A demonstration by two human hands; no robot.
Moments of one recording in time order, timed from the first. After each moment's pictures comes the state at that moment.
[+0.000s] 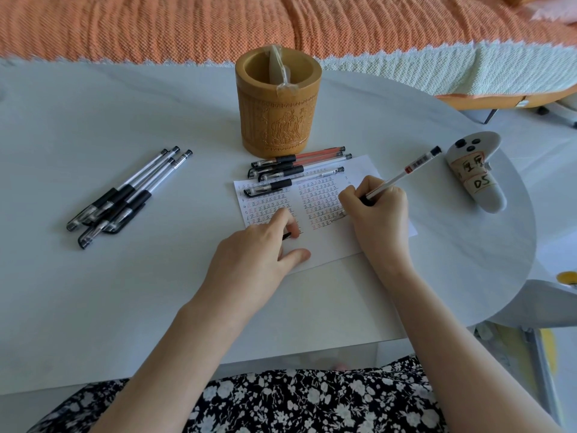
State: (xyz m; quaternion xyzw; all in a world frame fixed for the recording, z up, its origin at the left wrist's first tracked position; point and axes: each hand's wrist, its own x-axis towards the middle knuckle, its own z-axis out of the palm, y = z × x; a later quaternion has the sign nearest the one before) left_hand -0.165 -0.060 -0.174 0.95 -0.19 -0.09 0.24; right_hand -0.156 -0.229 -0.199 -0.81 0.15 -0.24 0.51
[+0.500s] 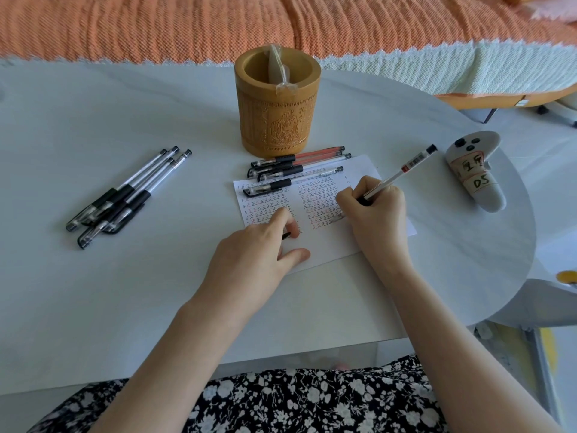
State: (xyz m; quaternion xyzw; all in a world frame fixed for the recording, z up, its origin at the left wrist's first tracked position) left_hand -0.163 -0.061 -0.176 0.95 -0.20 -0.08 0.25; right_hand -0.156 -0.228 -0.198 -0.82 0.14 -0.22 0.51
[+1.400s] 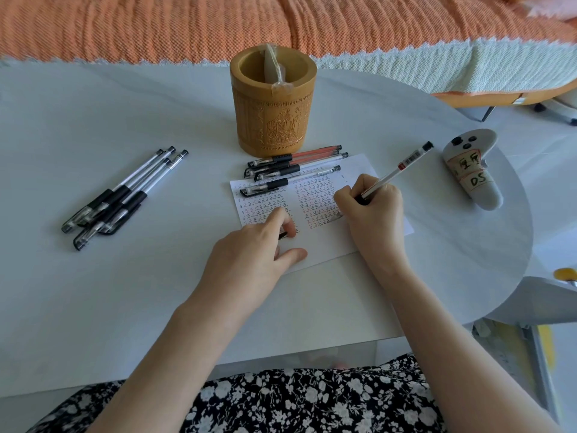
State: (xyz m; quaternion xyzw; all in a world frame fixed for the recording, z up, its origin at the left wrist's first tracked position) left_hand -0.163 -0.060 -0.176 0.95 -0.20 -0.07 0.25; right_hand -0.157 -0.227 -0.196 -0.81 0.14 -0.23 0.52
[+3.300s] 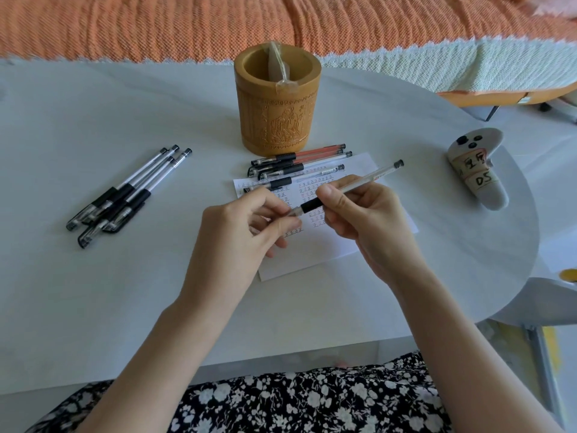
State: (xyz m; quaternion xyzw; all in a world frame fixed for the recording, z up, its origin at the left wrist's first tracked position) left_hand -0.164 -0.053 -0.163 0.82 -0.14 0.01 0.56; right_hand -0.172 -0.221 -0.173 -0.66 0.04 -0.03 0.75
